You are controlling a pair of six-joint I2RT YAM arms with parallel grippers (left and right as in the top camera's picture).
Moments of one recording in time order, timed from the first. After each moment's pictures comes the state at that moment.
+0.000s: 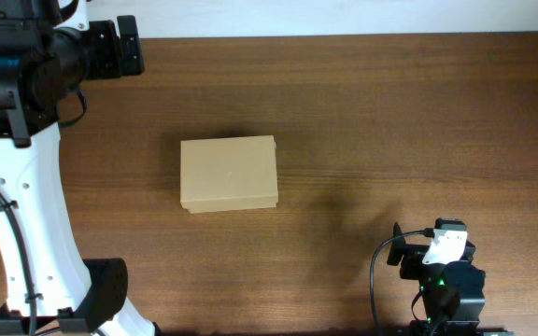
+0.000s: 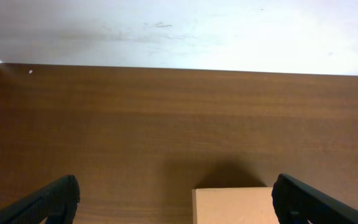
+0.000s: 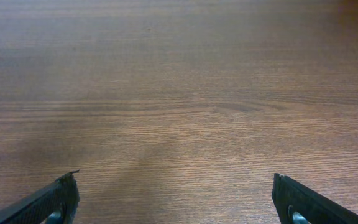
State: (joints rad) left arm -0.02 1.83 2.62 -1.51 -0.02 -0.06; right arm -0.03 0.05 0.16 -0.57 0.07 0.01
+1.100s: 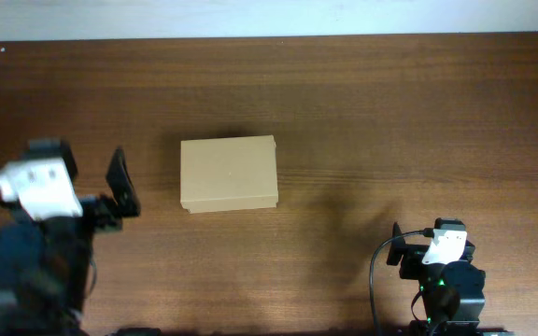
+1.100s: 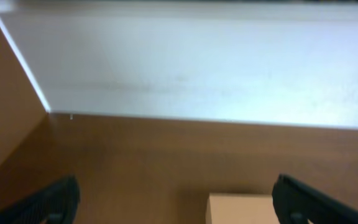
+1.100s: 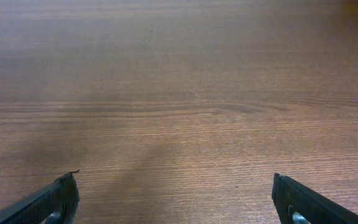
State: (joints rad) left arm -0.02 0.68 1.17 -0.70 -0.11 -0.05; right arm -0.03 0.04 0.16 -0.56 0.06 0.01
